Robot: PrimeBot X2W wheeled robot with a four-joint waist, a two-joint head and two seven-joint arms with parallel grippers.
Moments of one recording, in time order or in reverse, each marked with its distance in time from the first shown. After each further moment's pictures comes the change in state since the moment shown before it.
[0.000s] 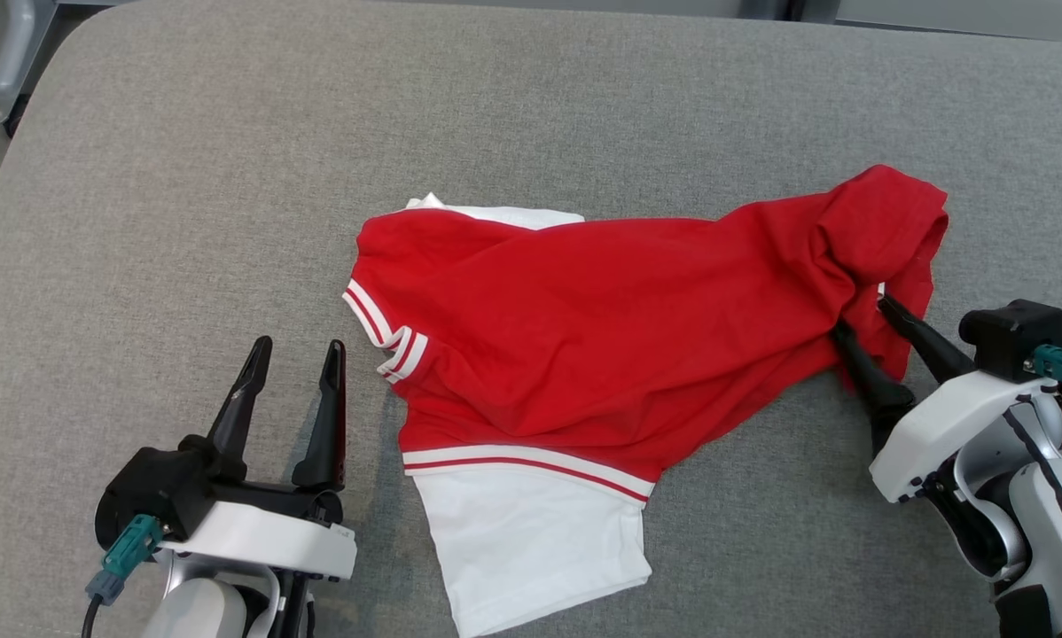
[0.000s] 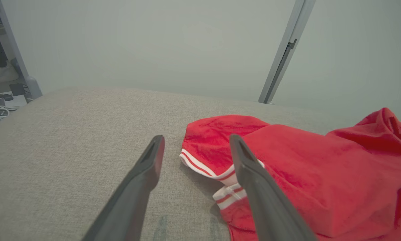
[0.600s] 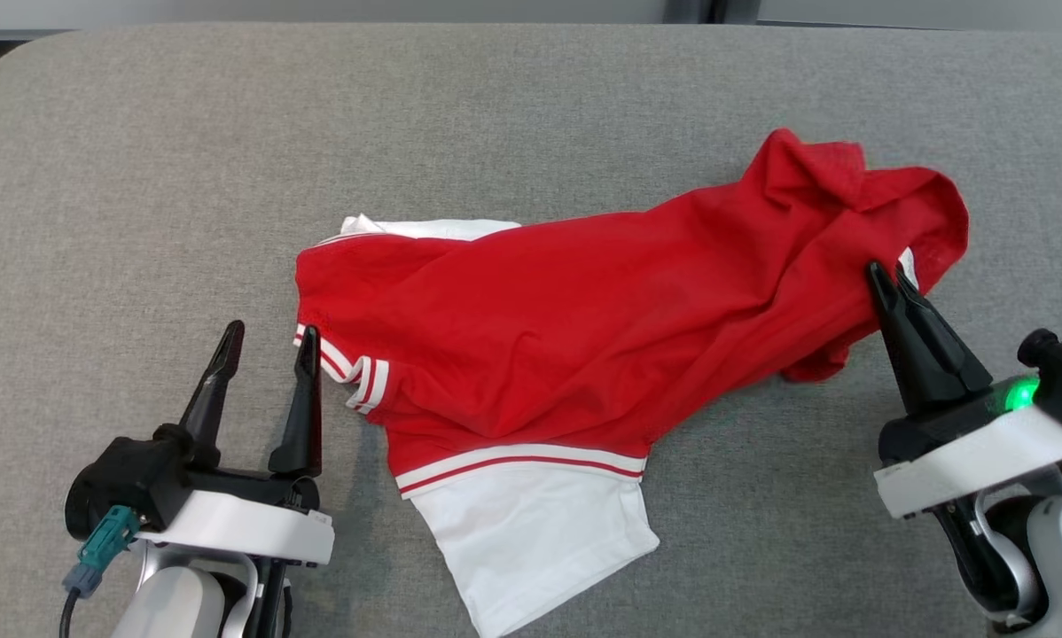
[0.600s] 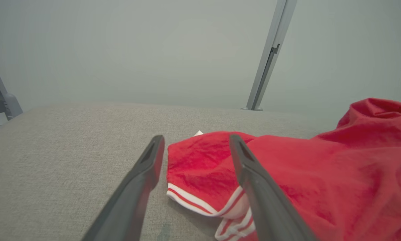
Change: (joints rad) left arm -0.017 0.012 0.035 0.011 0.035 -0.007 -0.006; right arm 0.108 0.051 -0.083 -0.272 -0.021 0.000 -0.132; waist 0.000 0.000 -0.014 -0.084
